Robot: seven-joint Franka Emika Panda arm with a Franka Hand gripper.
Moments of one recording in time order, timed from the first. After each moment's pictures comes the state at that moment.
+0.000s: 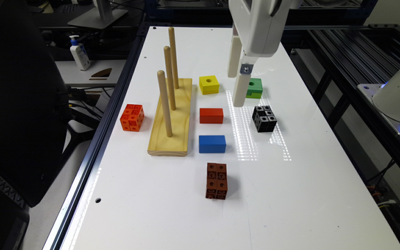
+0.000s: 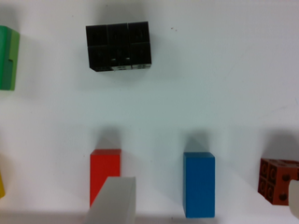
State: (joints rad) arm 0.02 0.02 0.21 -2.37 0.04 2.43 0.97
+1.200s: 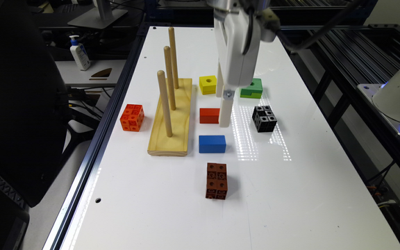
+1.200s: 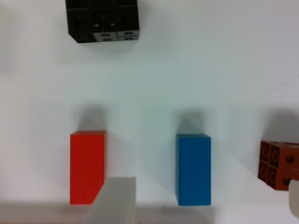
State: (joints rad) arm 0.02 0.20 0.21 -2.31 0.03 2.54 0.97
